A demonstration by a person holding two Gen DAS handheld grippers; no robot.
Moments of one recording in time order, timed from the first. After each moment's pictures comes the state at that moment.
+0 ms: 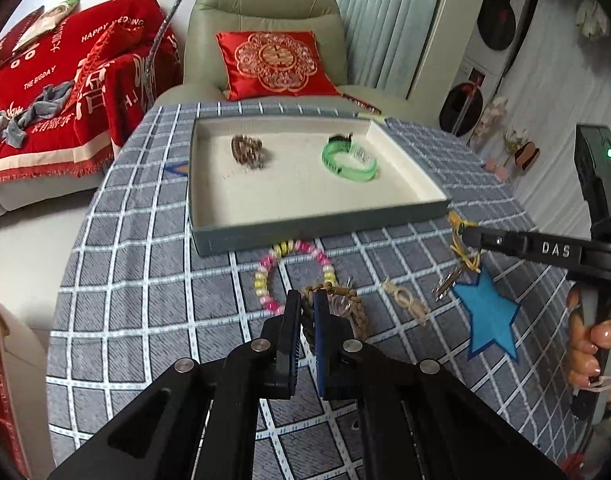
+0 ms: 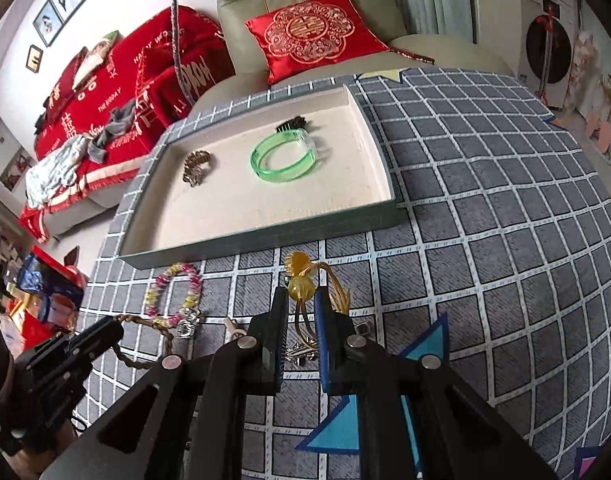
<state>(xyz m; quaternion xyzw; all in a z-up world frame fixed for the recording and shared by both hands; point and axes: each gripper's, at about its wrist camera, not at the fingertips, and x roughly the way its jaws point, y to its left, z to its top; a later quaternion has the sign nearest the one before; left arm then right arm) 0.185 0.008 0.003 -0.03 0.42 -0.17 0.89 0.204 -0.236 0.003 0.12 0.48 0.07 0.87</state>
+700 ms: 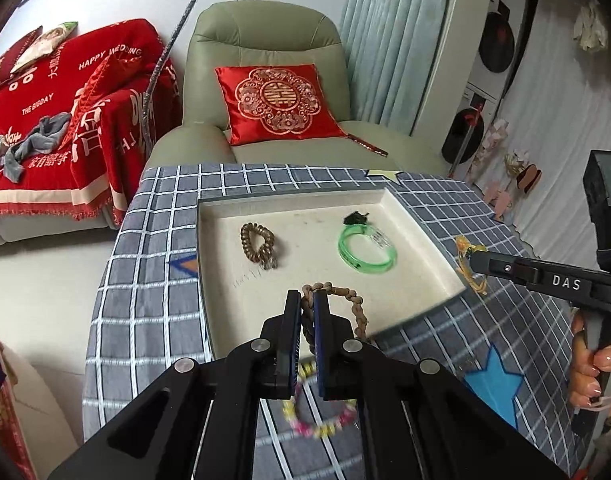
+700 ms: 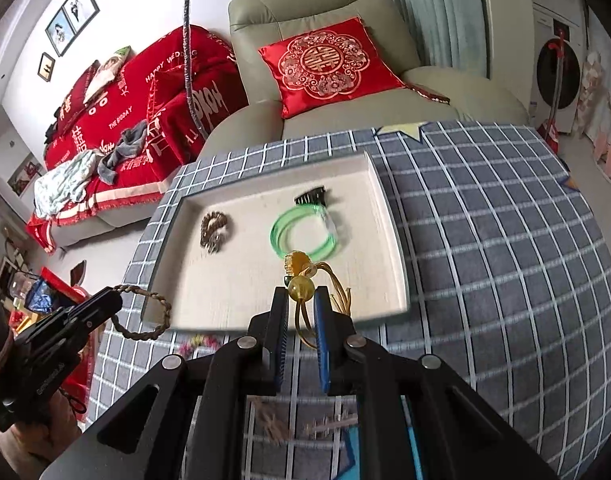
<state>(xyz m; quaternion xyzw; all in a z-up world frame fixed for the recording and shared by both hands) 0.270 0.014 0.040 -0.03 0.38 -0.17 0.91 0.263 -0.230 0.046 0.12 0.45 0.08 0.88</state>
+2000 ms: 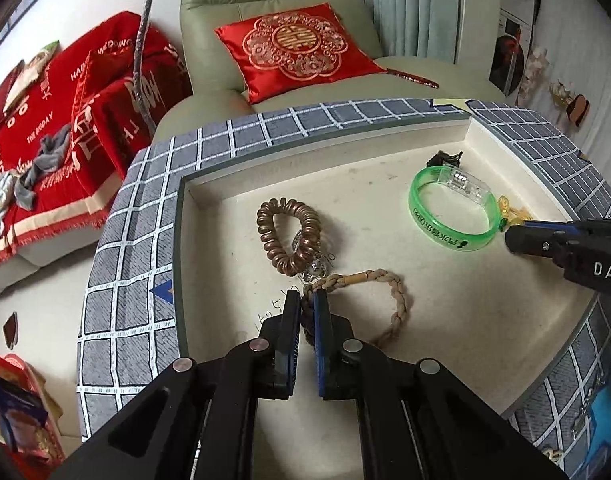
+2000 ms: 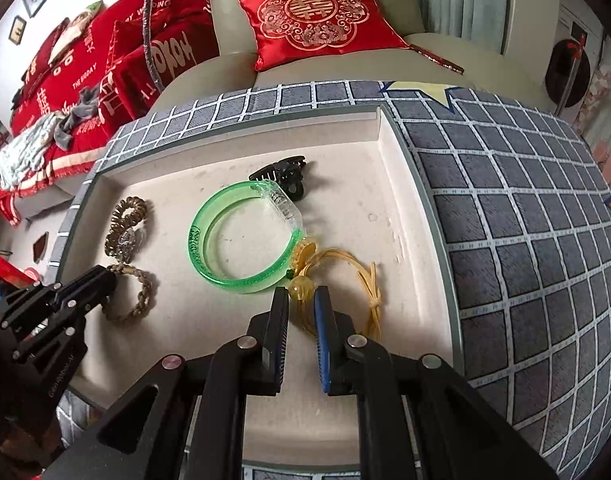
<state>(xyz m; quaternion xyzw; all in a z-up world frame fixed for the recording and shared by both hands) 0.355 -0.023 -0.039 0.09 0.44 -0.10 0.89 0.359 -0.214 -0.040 0.07 0.51 0.05 0.85</state>
